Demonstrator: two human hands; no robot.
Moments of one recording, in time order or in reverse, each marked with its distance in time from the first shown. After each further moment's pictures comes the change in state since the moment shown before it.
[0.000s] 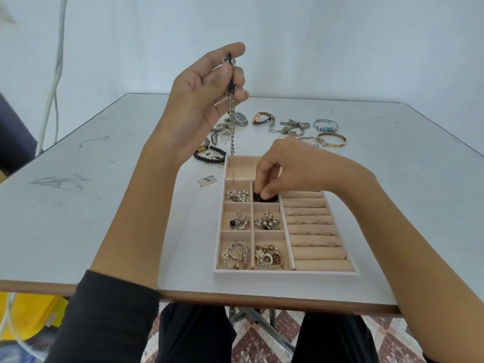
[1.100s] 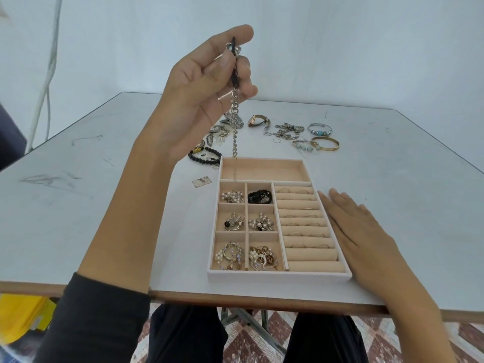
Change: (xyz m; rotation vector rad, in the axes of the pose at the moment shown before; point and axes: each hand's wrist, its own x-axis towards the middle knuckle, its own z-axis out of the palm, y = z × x) left_hand -0.006 0.016 0.012 -0.030 -0.118 0.060; right_hand -0.112 0.047 0.070 -0.192 0.313 0.435
